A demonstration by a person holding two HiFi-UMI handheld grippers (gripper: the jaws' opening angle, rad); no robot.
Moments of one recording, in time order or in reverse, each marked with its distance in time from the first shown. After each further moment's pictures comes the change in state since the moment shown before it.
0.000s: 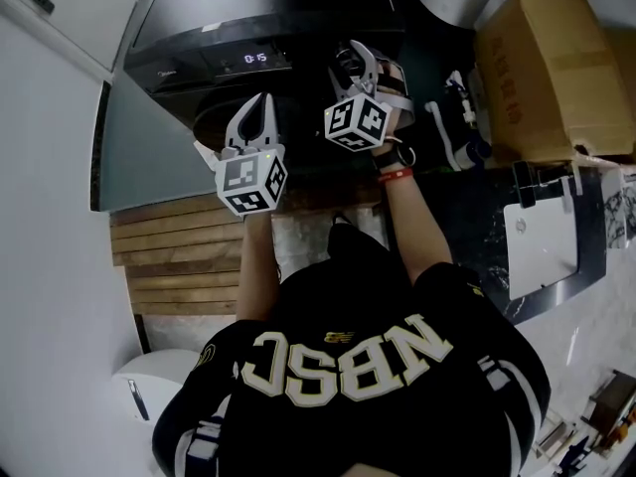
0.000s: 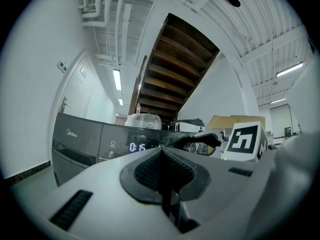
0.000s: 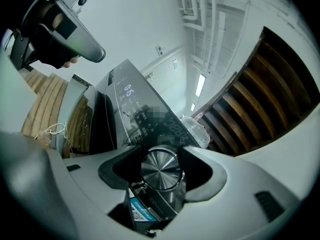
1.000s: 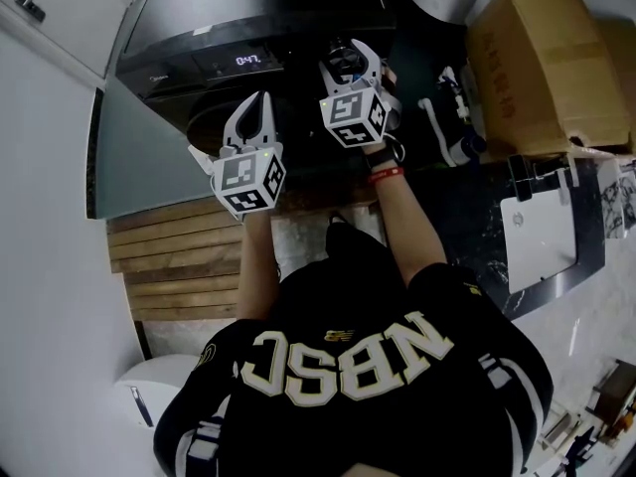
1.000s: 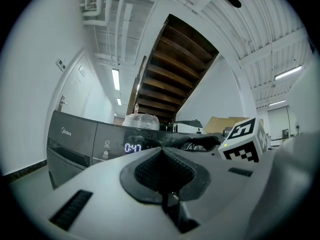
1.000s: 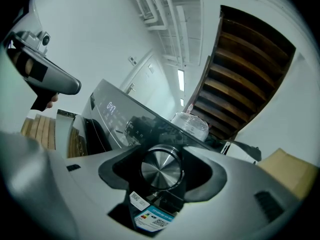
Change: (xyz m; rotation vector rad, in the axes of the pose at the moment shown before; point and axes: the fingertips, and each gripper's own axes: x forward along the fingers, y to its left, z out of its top) left arm 0.008 -0.007 0.000 -0.013 -0.010 -0.023; right arm -0.002 -0.012 -0.002 0.370 -0.051 -0.008
